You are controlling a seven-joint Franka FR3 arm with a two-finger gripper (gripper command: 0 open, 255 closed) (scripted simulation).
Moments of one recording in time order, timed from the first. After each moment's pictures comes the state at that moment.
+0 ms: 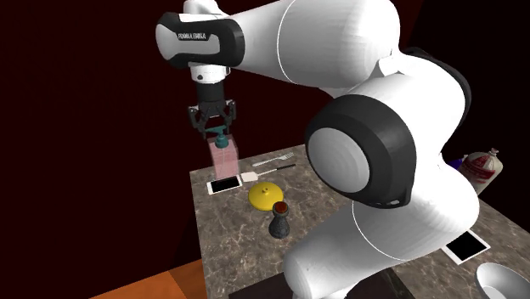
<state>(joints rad) 0.12 -0.26 0.19 -1.97 0.14 1.62 0.09</state>
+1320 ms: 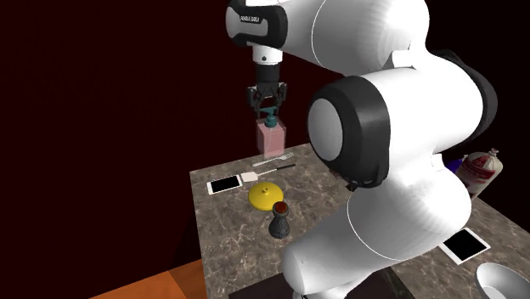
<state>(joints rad) -0.02 -0.24 -0.03 -1.91 0.05 1.54 -0.24</state>
